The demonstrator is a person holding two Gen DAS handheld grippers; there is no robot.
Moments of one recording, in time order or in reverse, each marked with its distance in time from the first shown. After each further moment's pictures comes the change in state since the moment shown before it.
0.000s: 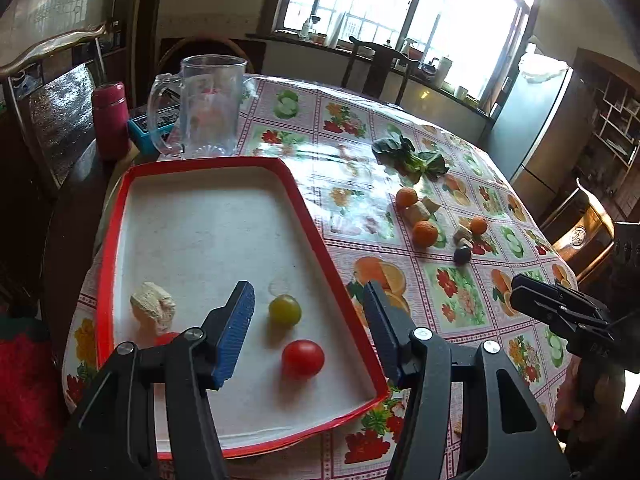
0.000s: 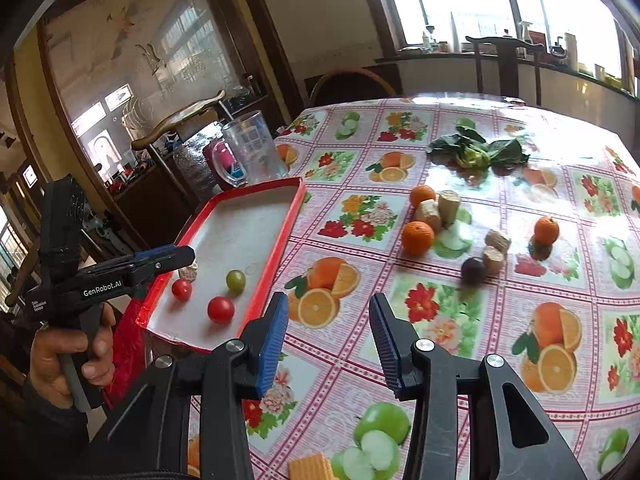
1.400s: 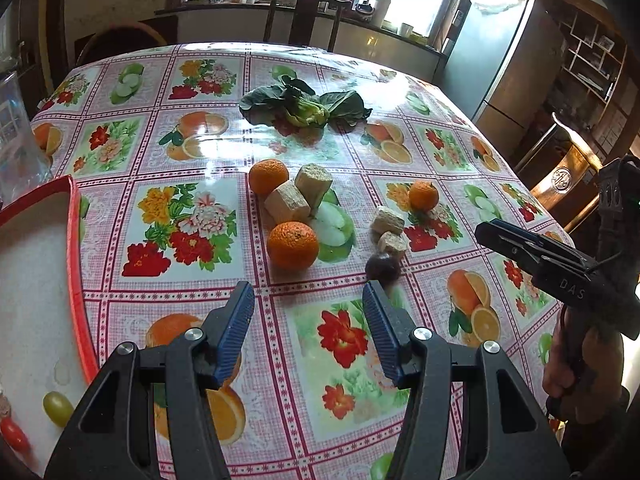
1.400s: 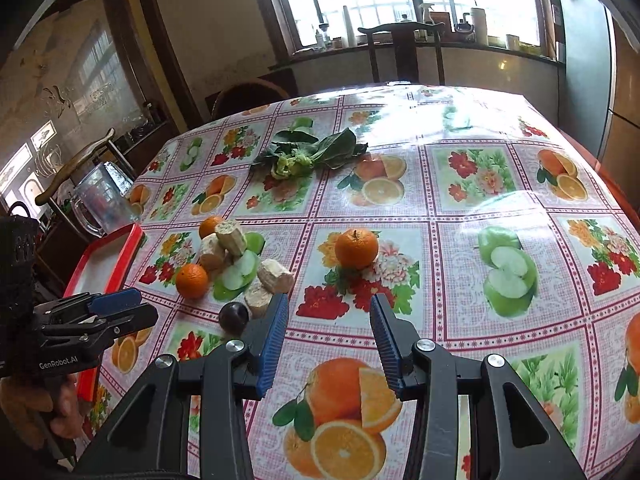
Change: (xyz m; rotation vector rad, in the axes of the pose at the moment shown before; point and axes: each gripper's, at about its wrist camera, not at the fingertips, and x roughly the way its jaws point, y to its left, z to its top) left arm 0.138 -0.146 0.032 0.162 0.159 -0.109; right arm 0.032 -0.176 0.033 0.150 -0.002 -0.252
